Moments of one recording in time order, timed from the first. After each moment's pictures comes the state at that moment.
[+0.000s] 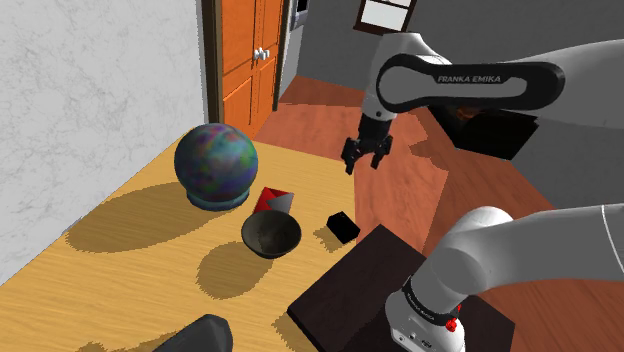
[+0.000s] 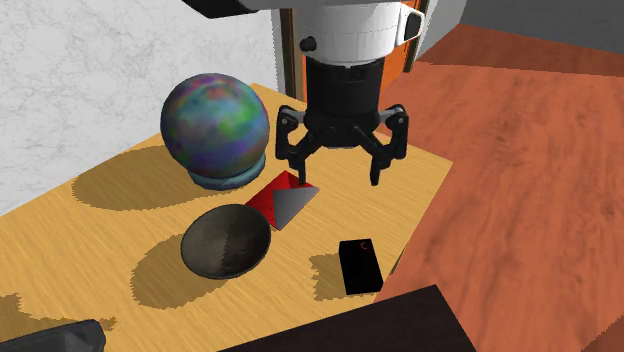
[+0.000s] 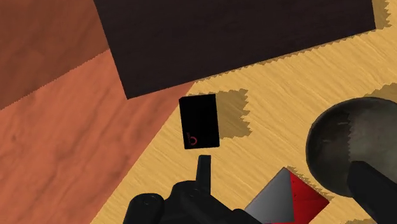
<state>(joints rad) -0.09 -0.69 -0.01 -2.59 -0.01 1.81 0.21</state>
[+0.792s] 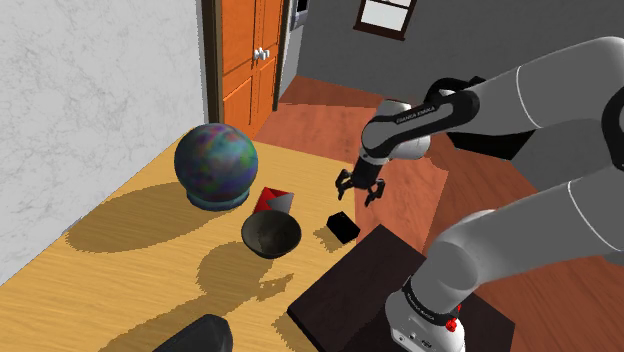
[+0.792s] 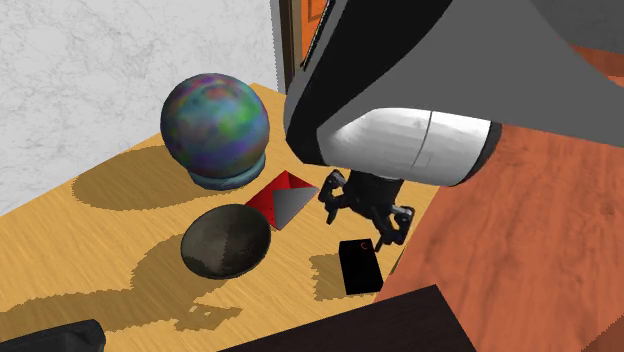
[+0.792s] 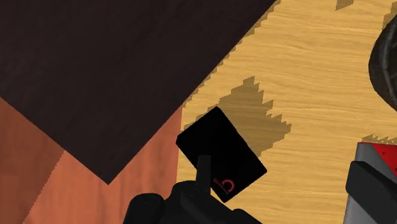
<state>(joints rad) -0.21 -0.43 -0.10 -2.82 0.14 2.30 0.44</state>
